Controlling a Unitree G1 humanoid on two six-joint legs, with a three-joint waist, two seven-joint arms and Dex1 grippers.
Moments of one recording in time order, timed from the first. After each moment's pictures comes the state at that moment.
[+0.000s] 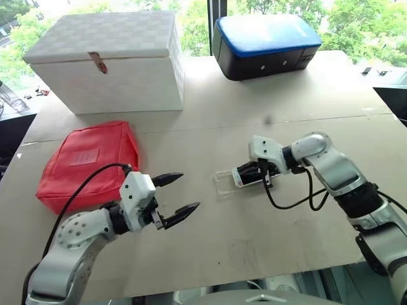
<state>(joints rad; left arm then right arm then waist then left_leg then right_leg) 0.27 0.69 0.21 -0.56 -0.55 0.30 -0.91 -0.68 -0.54 0.47 0.02 0.01 0.47 1.17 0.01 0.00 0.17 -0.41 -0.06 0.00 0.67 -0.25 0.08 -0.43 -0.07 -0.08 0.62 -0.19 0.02</state>
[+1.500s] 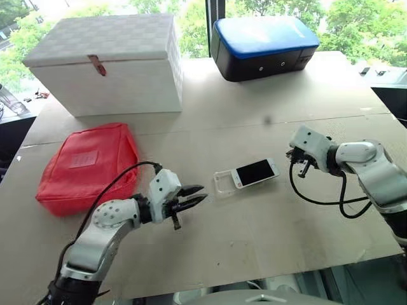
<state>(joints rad) 0.04 0.64 -0.05 -0.33 -0.37 0.32 -0.90 -0.52 -0.82 0.30 -0.25 0.01 0.80 0.85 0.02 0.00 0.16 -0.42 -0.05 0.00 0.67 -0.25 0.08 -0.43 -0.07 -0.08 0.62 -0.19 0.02</state>
